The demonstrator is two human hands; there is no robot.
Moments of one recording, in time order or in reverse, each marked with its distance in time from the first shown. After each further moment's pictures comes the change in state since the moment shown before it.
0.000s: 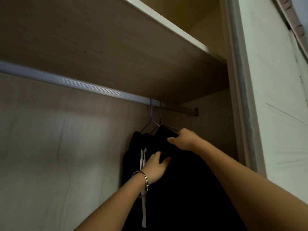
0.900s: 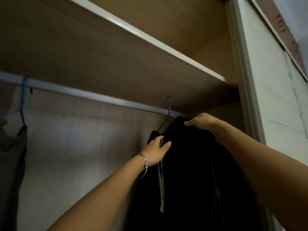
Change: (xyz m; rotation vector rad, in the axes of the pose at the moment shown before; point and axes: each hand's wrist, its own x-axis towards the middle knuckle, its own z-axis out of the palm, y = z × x) left_hand -0.128 0.060 -0.145 0.219 0.010 0.058; right_hand -0.104 -0.126 -0.036 0.329 0.131 0.114
